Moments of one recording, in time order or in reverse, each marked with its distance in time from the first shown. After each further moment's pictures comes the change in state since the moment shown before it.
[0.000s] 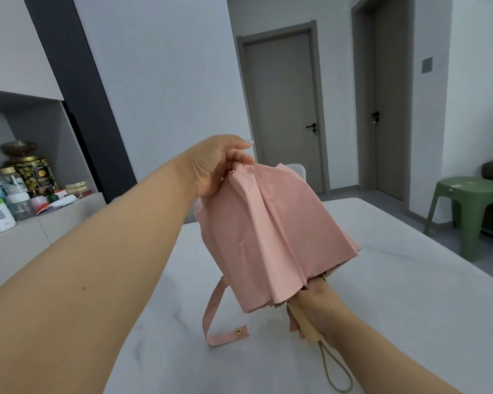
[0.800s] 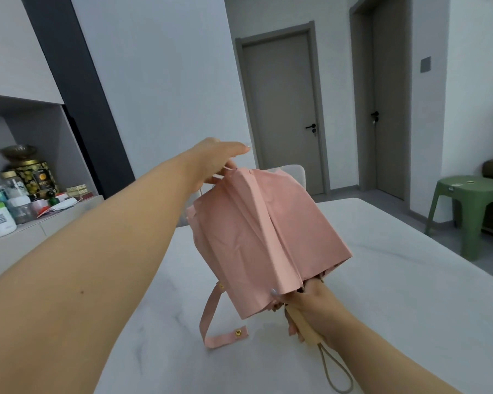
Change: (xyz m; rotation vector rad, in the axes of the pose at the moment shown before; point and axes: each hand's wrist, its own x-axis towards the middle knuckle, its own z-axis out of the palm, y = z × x) left_hand 0.001 0.008 -0.001 0.411 0.204 -0.012; right_hand 0.001 0.006 0.000 0.080 -0.038 -0.090
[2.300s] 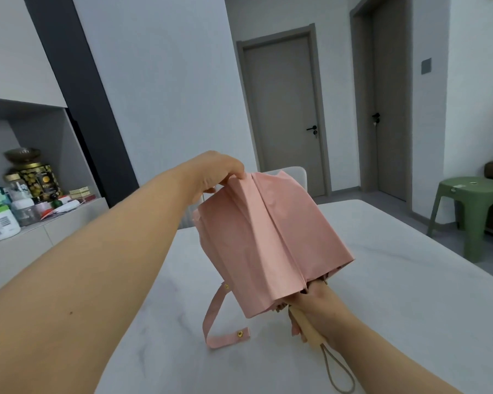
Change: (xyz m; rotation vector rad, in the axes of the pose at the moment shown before) left_hand -0.008 -0.008 -0.001 0.077 -0.040 0.009; right_hand -0.003 -0.004 0.000 0.019 0.024 0.019
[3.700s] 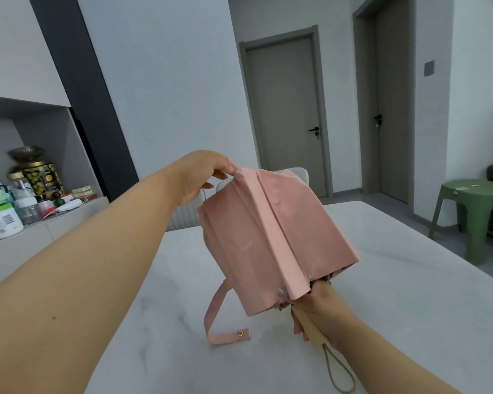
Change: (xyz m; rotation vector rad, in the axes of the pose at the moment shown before) left_hand -0.001 -0.016 -0.017 -0.054 -0.023 0.136; right_hand 0.002 0.003 -0.001 0.020 -0.004 -0.036
